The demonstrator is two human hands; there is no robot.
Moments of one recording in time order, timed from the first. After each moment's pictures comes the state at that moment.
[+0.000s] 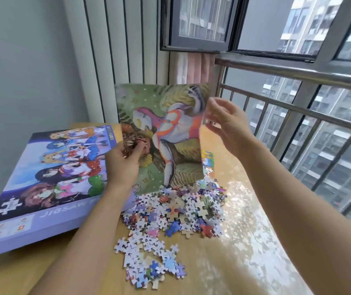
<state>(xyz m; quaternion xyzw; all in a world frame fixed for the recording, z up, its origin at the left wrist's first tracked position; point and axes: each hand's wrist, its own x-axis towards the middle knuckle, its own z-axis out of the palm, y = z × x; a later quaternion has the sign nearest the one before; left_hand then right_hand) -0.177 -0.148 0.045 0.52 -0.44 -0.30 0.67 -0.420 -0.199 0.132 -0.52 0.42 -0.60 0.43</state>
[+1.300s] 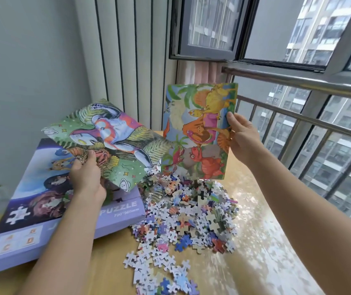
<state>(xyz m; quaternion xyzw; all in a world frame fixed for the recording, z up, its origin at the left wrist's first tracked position) -0.075 -0.194 0.012 0.46 -0.14 -0.39 0.79 -0.430 -0.233 0.116 -0.47 0.38 -0.63 0.48</state>
